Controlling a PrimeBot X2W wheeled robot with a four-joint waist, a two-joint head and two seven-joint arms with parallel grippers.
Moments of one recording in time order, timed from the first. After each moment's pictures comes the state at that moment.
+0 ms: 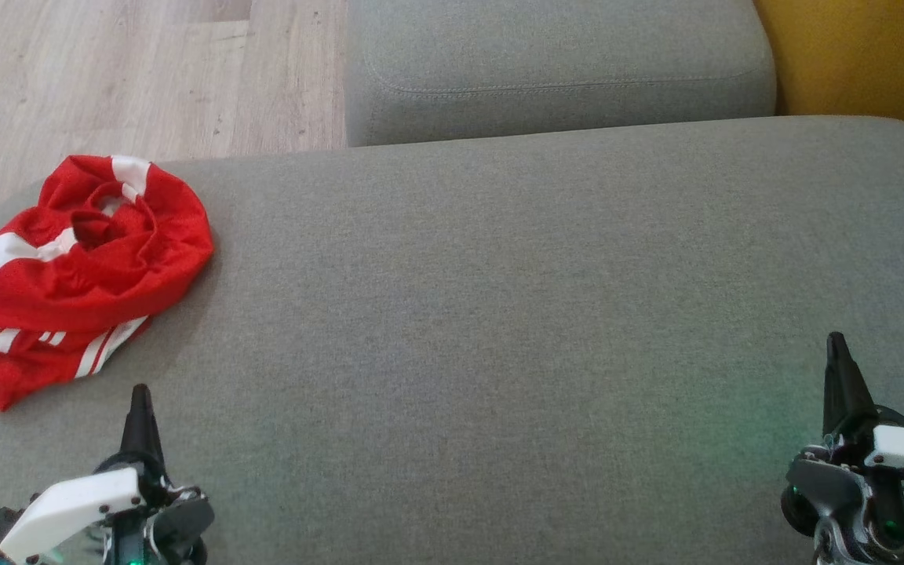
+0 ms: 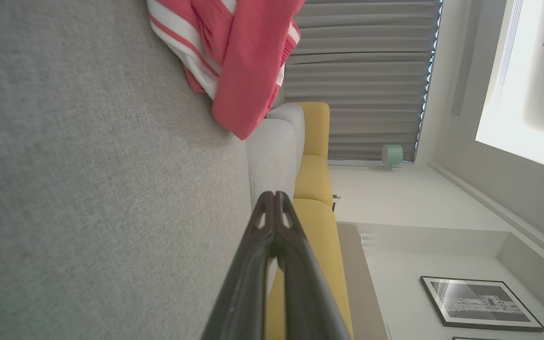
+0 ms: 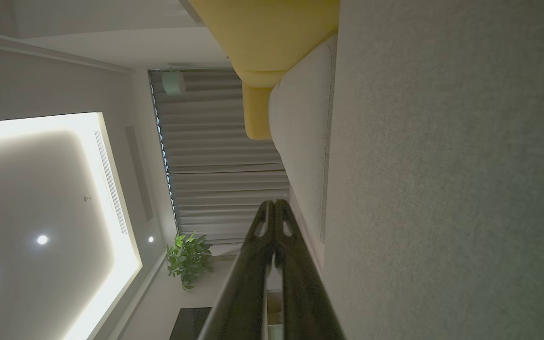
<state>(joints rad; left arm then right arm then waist) -0.06 0.05 0.08 0.28 -1.62 -0.12 0.11 -0.05 -0.04 -0.14 0.28 1.61 0.13 0.11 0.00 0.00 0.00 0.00</state>
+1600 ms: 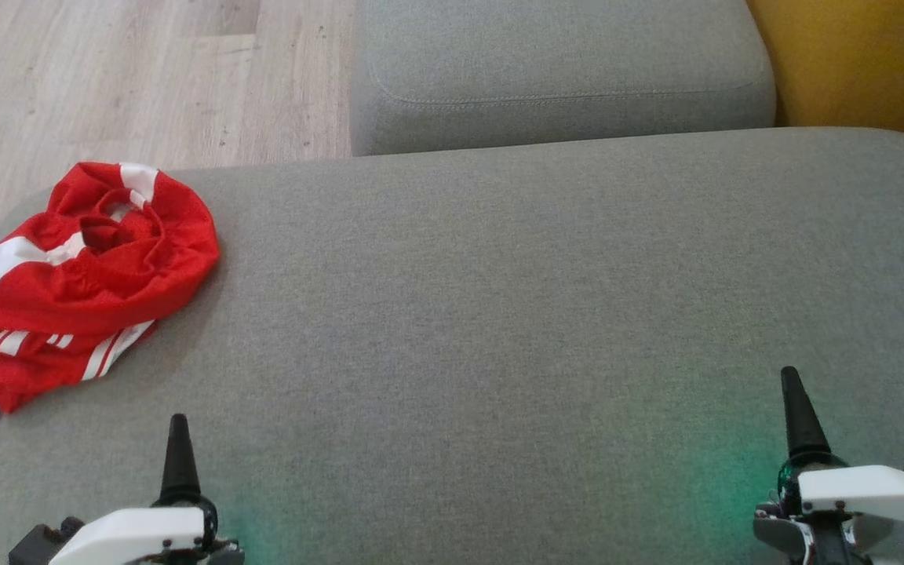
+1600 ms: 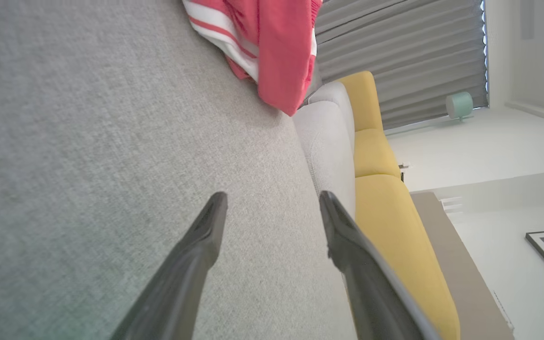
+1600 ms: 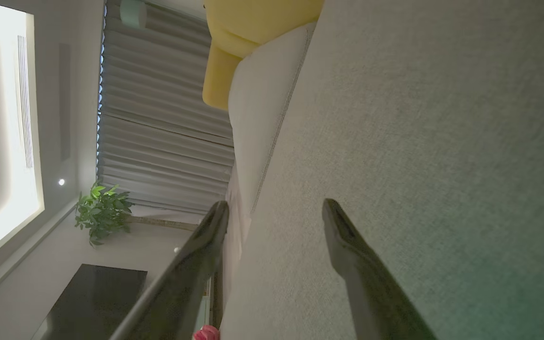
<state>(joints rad) 0.02 0.04 0.00 0.30 -1.32 -0.08 0.03 0.02 -0.04 -0.05 0.32 1.27 0.13 0.03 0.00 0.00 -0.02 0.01</state>
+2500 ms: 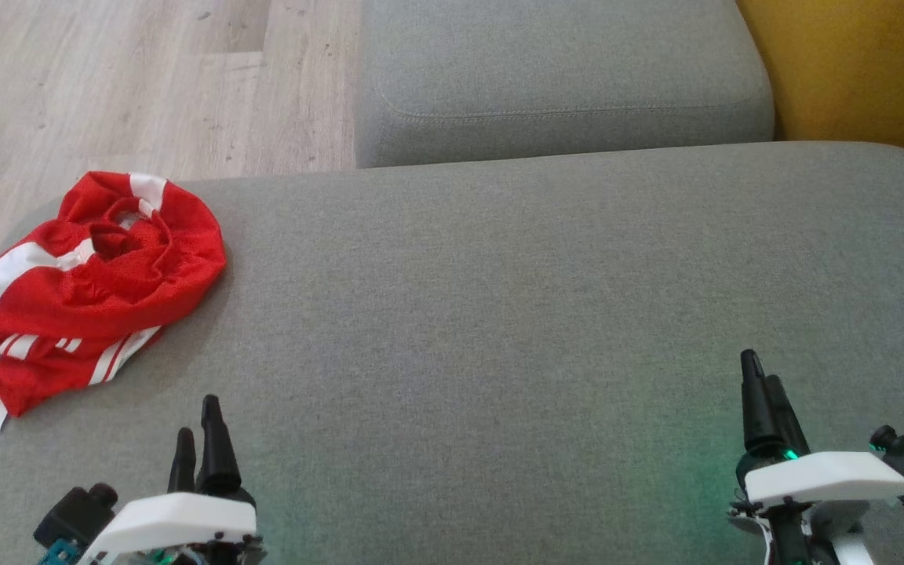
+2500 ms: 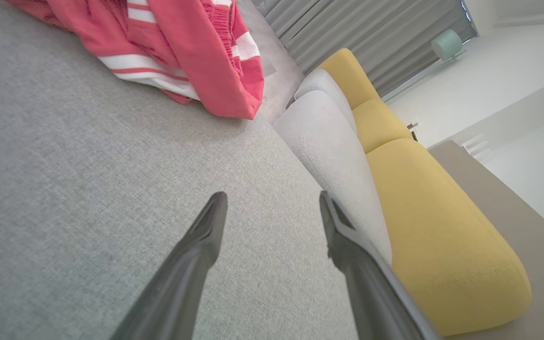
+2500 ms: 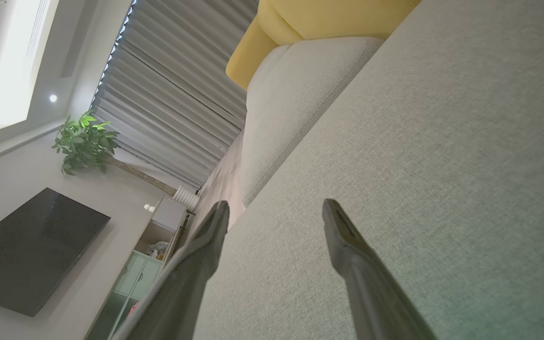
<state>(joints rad) 0.02 0.04 -0.08 0.26 -0.99 -0.02 -0.05 0.01 -0.04 0.03 0.30 0.94 0.13 -0.05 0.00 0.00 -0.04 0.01</state>
